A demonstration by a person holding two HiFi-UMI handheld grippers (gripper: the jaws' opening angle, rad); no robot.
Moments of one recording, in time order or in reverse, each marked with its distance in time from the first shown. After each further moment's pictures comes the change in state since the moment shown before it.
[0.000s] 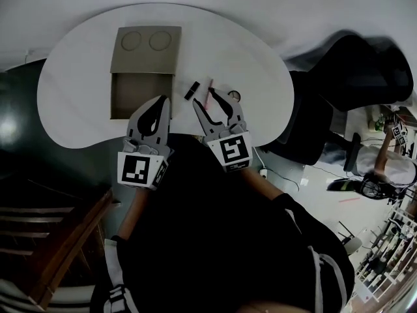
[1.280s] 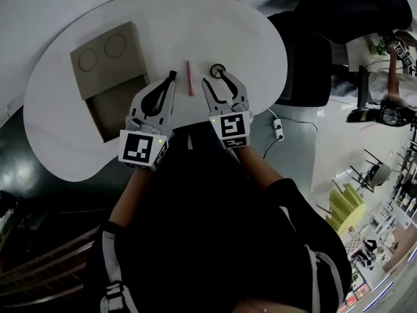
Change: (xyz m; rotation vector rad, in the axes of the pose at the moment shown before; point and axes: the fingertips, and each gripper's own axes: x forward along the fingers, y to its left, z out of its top) left arm 0.095 -0.047 -0.062 0.081 0.191 -0.410; right arm -0.018 -0.079 -0.120 0.141 0.200 -0.391
